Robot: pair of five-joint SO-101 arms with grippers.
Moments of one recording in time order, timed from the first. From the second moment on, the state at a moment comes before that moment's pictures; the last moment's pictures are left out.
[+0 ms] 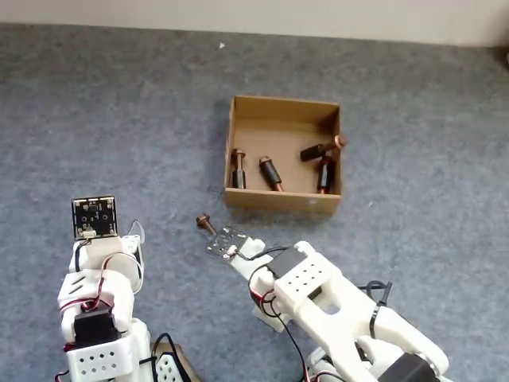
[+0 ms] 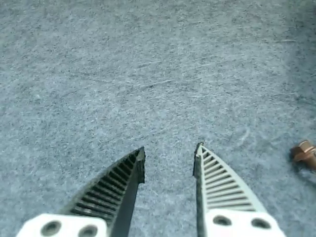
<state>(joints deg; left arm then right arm) -19.4 -103.7 93.7 58.4 -1.5 -44.4 -25.6 62.6 63.3 21.1</state>
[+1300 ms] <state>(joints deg) -19.4 -103.7 93.7 58.4 -1.5 -53.5 -40.2 73.5 58.8 18.9</state>
